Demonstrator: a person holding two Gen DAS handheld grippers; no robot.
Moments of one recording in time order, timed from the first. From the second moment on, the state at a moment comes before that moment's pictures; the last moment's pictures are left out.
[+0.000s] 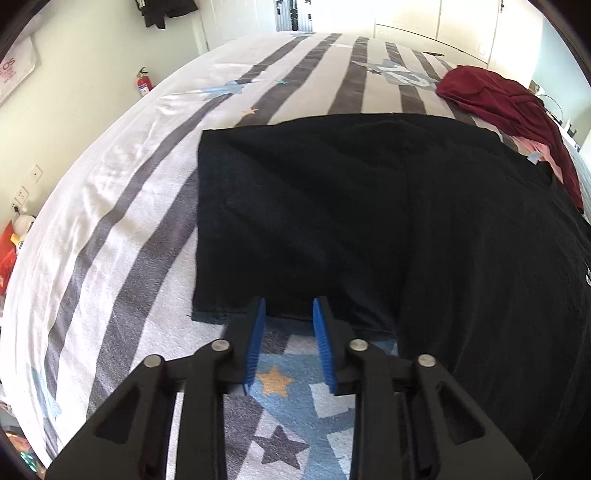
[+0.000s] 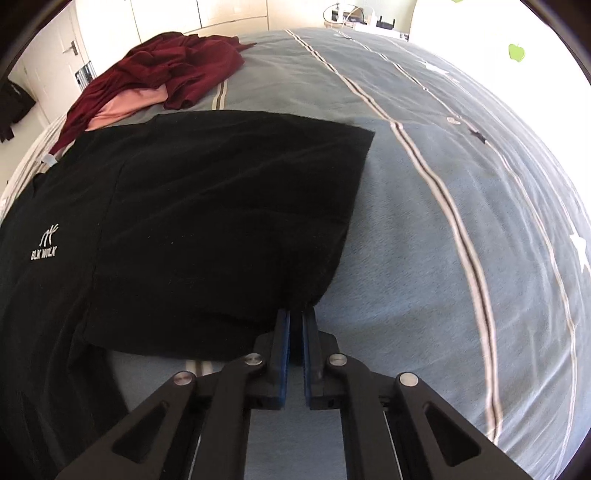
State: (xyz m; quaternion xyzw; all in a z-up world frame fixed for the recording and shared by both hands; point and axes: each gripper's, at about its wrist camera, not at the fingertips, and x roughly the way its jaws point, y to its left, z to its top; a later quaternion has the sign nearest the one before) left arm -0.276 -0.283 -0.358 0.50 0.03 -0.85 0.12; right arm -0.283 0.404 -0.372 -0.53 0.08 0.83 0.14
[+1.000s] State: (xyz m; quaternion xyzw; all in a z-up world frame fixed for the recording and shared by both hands) left arm -0.157 -0.252 -0.372 0.56 0.05 -0.83 0.00; right arm -0.171 0.286 -0.364 -0.55 0.10 0.83 0.04
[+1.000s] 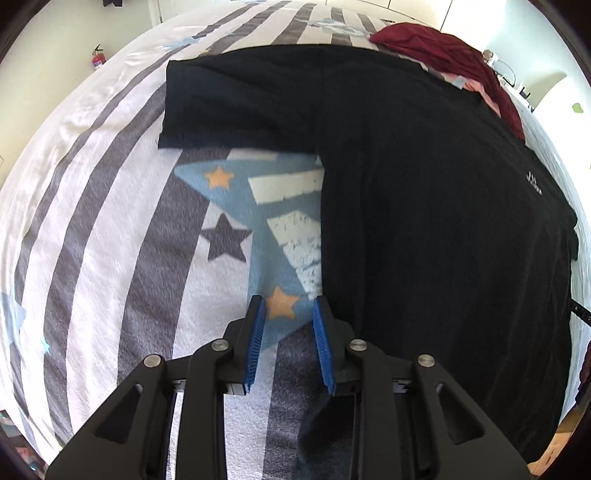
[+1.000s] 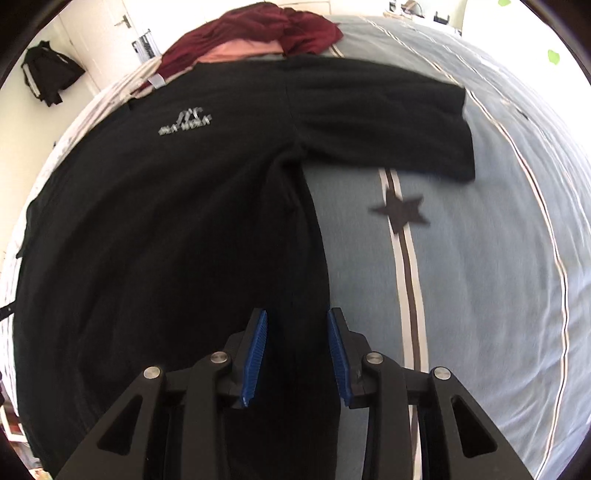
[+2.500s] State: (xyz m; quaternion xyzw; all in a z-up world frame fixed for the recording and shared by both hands) left arm -0.008 -0.250 -0.366 0.61 0.05 -0.79 0.04; right arm 0.011 0.339 -0.346 -0.61 0.09 0.79 0.02
